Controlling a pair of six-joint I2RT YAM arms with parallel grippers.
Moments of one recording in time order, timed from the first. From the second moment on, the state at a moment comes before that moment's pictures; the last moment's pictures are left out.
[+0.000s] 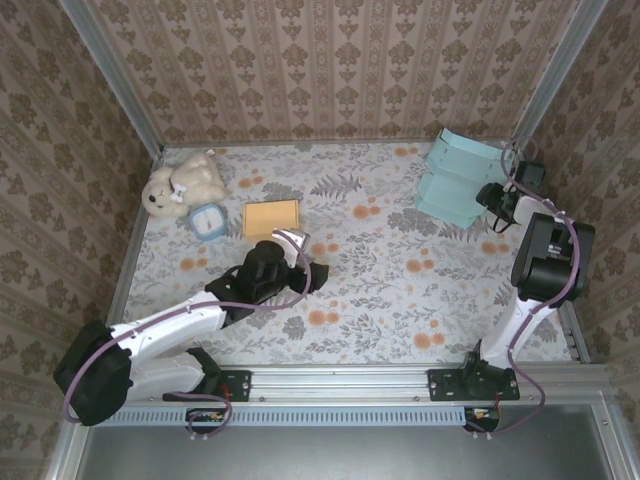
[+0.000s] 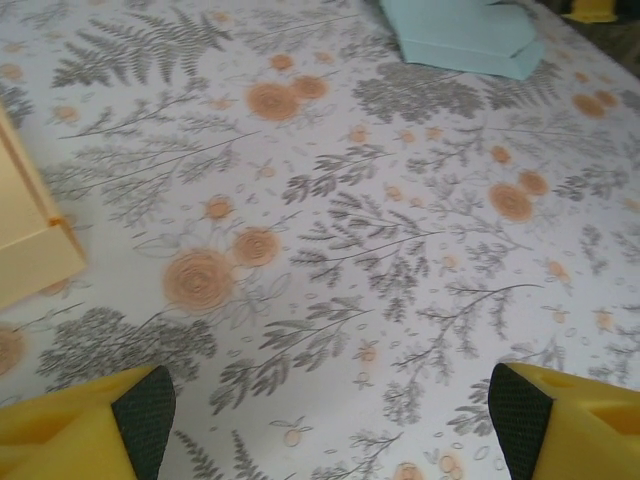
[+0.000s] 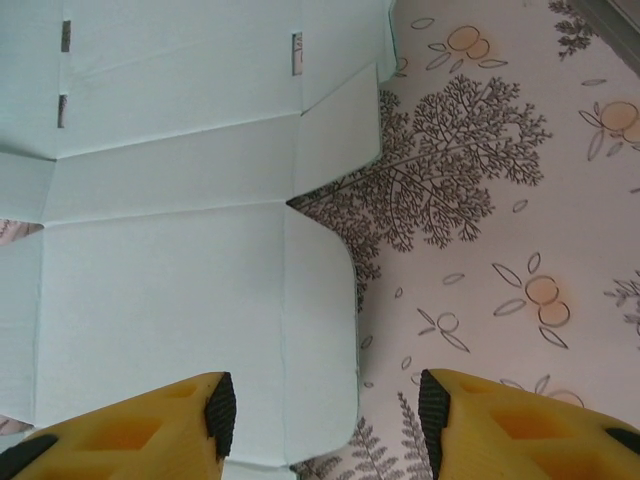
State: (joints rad) left arm -0.85 1.12 0.55 0.07 0.00 -0.29; right arm -0.38 1.91 1.24 -0.20 -0.18 0.32
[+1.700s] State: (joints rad) left arm -0.99 0.92 0.38 0.31 -0.07 -0.19; right arm -0.35 2.02 1.34 -0.40 -0.15 0.41
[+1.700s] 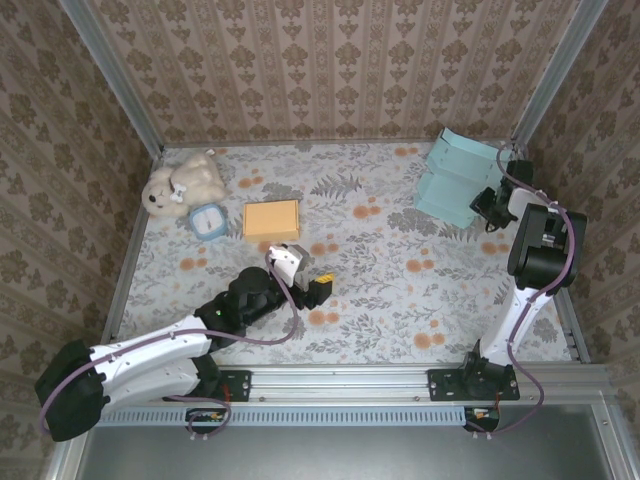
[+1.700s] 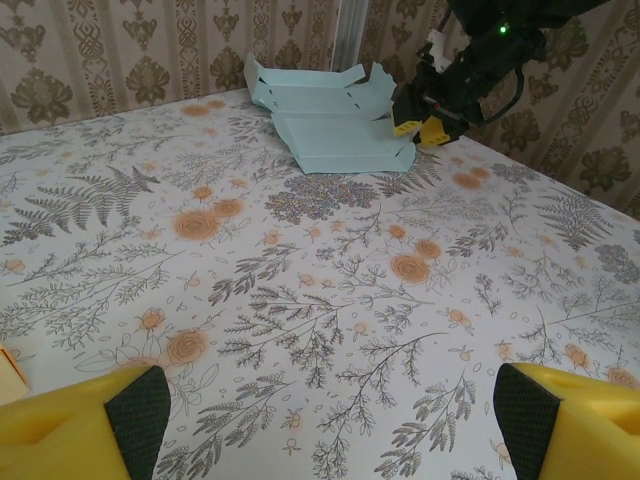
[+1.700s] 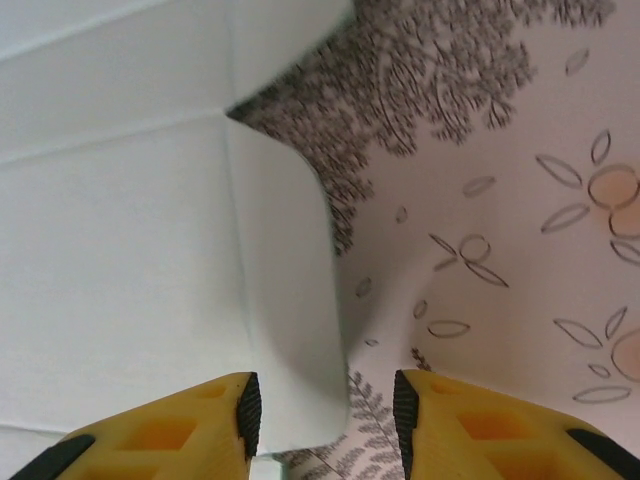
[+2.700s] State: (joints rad) left arm -1.00 0.98 0.38 0.31 -0.07 -0.19; right arm -0.34 1.99 1.19 -0.08 -0.18 0.63
